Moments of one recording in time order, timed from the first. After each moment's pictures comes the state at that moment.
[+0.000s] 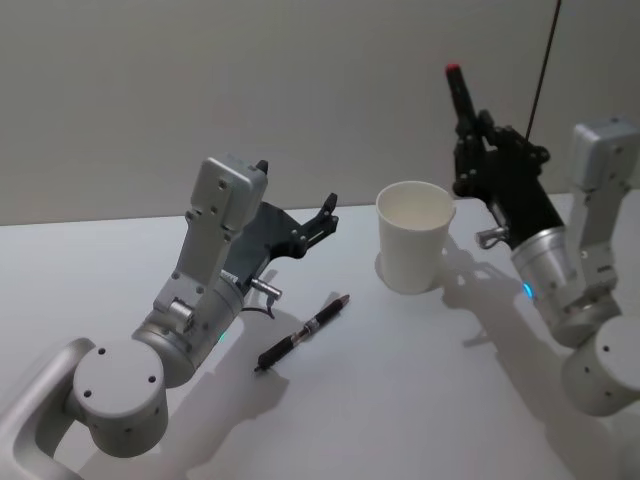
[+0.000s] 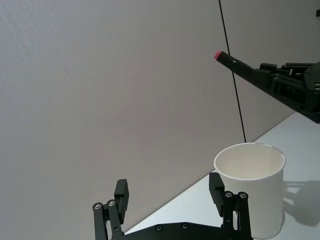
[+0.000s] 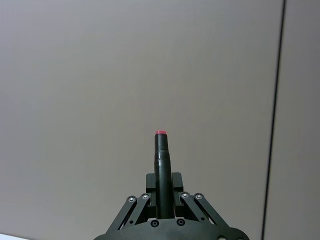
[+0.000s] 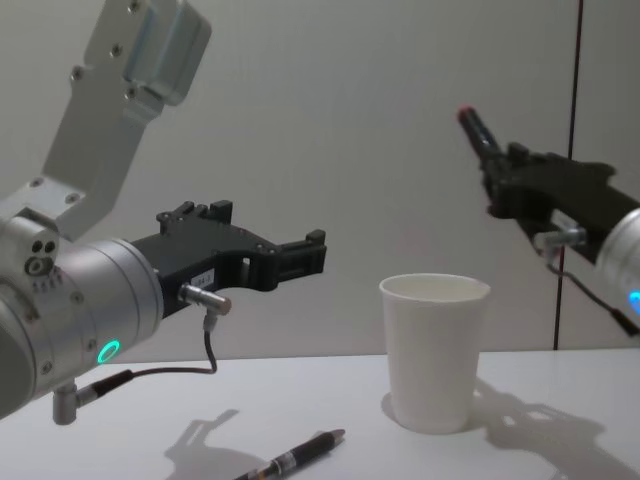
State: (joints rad) left arm -0.24 0.38 0.45 -1.63 -0.20 0.01 -0.01; right arm 0.25 0.06 -0.22 -1.43 0.07 -0.24 0.10
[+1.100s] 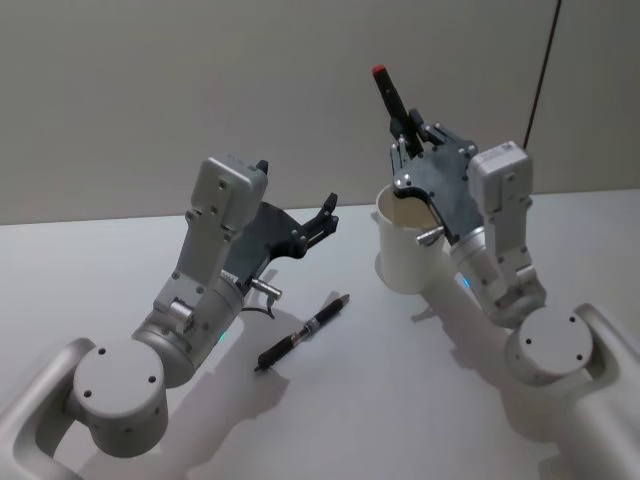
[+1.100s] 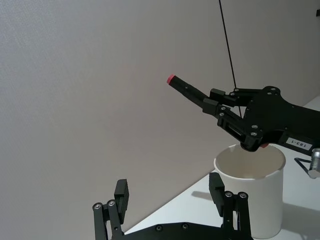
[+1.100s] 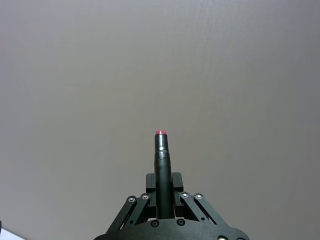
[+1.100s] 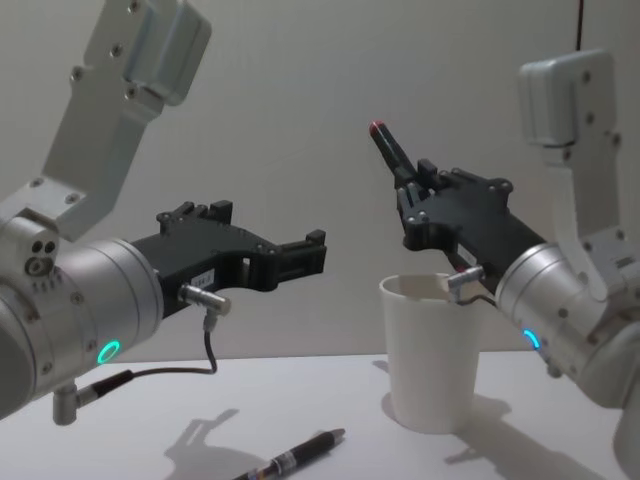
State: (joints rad) left arm -0.24 0.38 0.45 -1.63 -0.20 0.01 -0.01; right arm 0.46 -0.03 -0.26 -1.02 -0.14 -0.57 0.10
